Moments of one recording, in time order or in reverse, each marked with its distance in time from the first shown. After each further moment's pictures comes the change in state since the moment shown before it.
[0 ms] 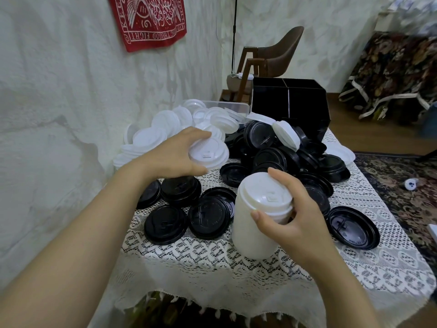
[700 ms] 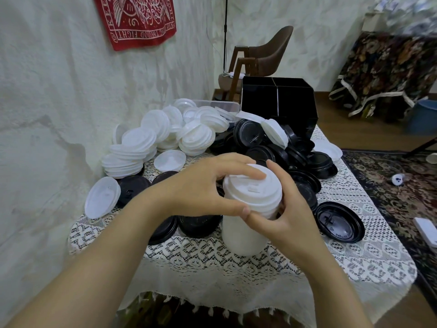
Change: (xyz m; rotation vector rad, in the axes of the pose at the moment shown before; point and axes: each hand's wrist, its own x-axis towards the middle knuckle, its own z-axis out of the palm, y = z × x) left_hand -0.044 0.077 0.028 -0.349 -0.239 0.280; right_hand -0.001 0.000 -0.005 0.062 -0.011 0.020
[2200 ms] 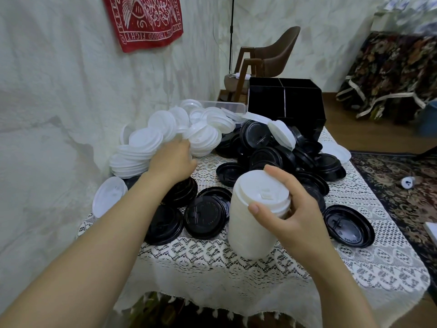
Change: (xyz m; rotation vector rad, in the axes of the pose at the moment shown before) left_hand 0.033 -0.104 -0.040 0.709 0.395 -0.564; right_hand 0.002 -0.006 0.004 0.049 0.052 -0.028
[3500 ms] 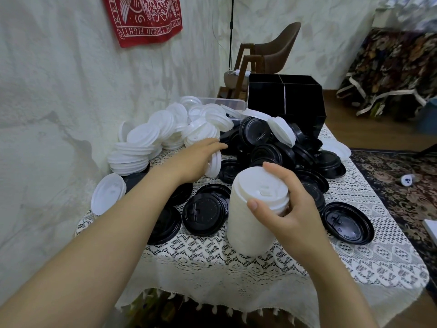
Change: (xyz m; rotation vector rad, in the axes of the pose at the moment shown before) left_hand 0.010 0.016 0.018 -0.163 -0.160 0.421; right_hand -0.001 -0.002 0.002 0.009 -0.010 0.004
